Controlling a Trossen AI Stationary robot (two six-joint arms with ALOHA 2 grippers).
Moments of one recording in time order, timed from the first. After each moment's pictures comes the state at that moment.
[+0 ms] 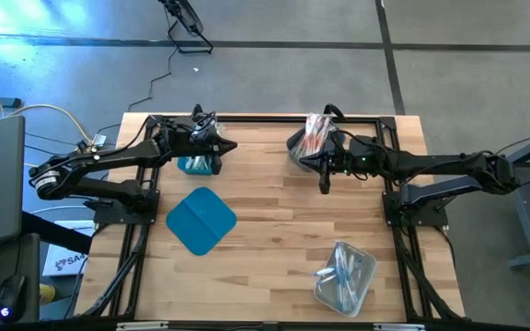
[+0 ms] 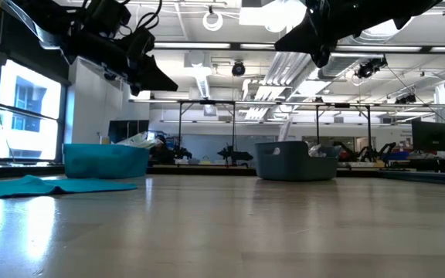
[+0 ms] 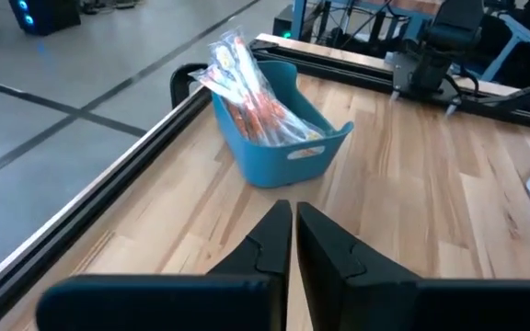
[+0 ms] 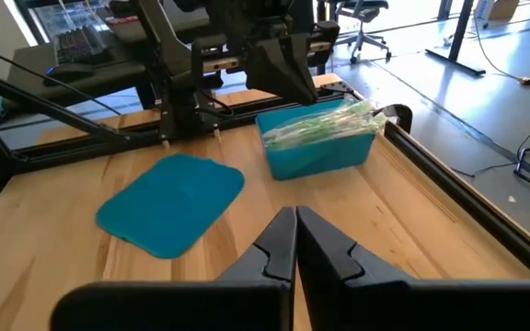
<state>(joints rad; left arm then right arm) 0.54 1.10 0.60 0.22 0.24 -0.01 -0.19 1.07 0.70 0.11 0.02 0.13</state>
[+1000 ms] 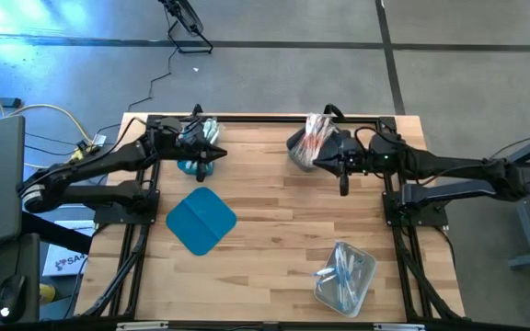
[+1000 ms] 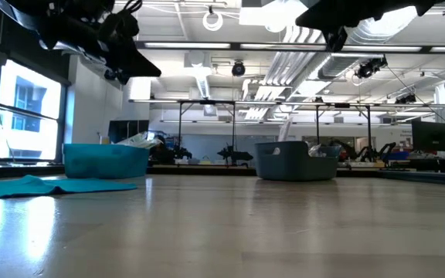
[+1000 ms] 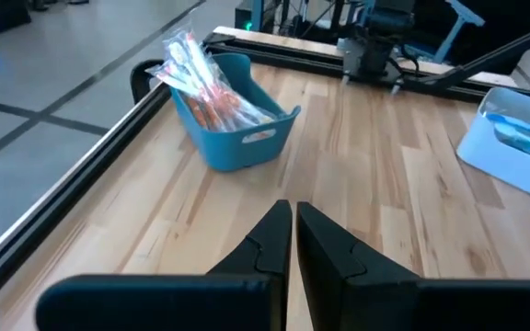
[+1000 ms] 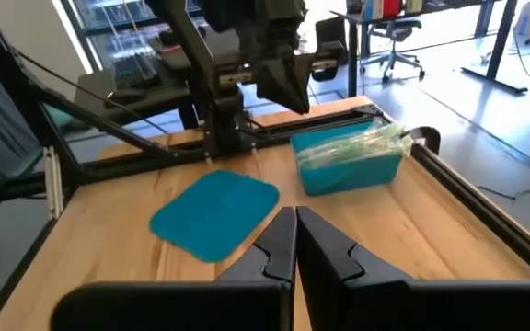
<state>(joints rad) 0.54 0.89 0.59 -0.02 0.34 0.05 -0.19 0.88 0.70 -0.02 -0.08 0.14</state>
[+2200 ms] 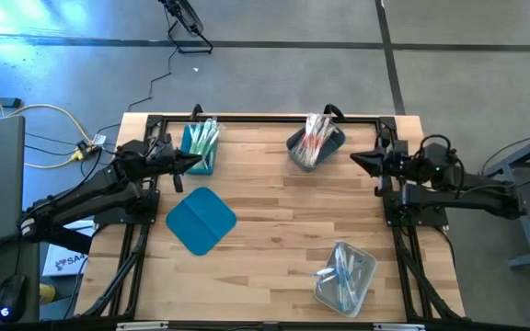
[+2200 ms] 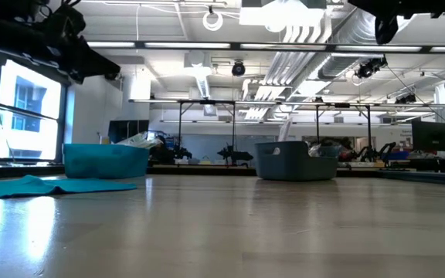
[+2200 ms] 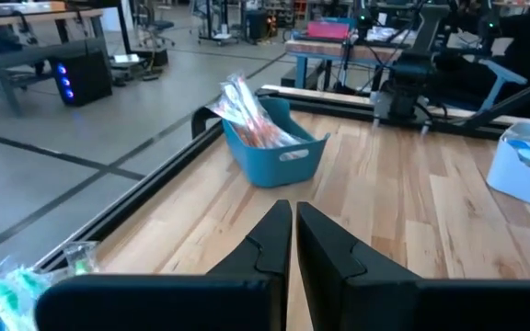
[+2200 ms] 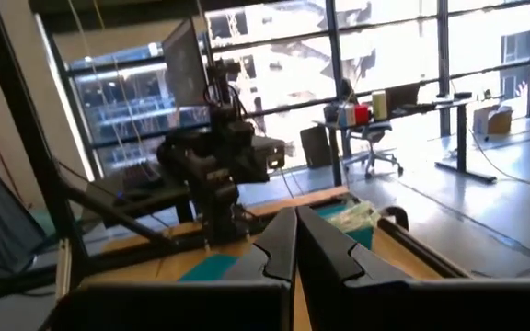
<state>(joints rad) 0.54 0.30 0.30 -0.10 0.20 0.02 -0.19 0.35 0.47 0.00 0.01 0.18</state>
